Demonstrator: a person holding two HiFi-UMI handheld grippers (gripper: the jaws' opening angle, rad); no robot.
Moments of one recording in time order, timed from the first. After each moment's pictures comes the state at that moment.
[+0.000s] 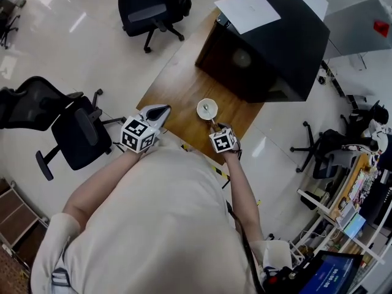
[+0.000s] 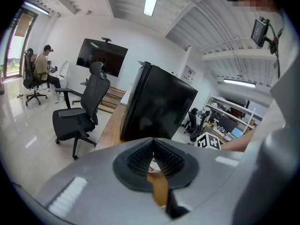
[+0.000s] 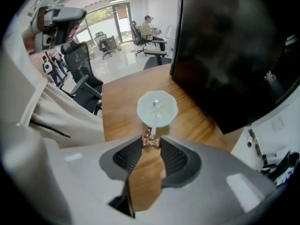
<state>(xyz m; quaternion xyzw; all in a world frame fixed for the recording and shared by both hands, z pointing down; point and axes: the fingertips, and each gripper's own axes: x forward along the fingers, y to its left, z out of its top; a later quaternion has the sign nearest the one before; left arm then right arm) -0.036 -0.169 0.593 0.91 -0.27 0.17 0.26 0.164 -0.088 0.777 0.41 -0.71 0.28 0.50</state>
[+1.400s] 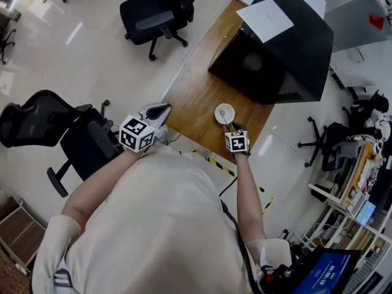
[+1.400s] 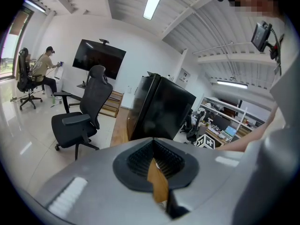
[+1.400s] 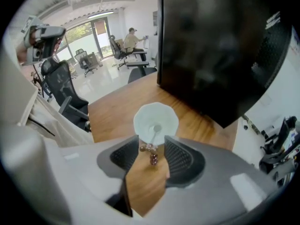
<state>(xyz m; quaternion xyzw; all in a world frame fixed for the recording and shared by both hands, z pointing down) -0.123 -0.207 0.577 0.92 -0.24 0.16 0.25 0.147 -0.111 0.788 0.53 -0.67 0.31 0.42</state>
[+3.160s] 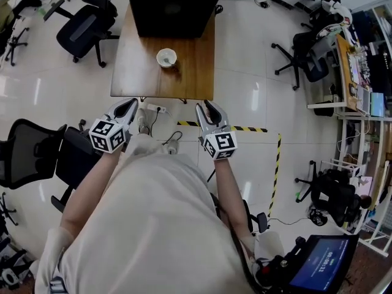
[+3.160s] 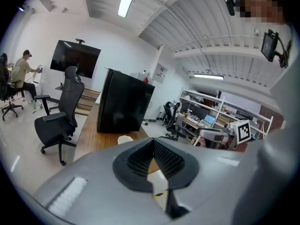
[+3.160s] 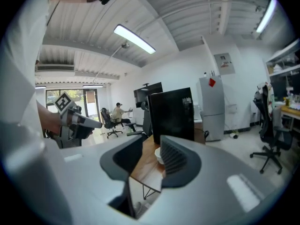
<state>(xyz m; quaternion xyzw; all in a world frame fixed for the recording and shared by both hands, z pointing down) -0.091 -0.005 0.551 0.95 -0.14 0.18 0.21 0.089 0.126 0.541 0.72 -0.68 0.13 0.03</state>
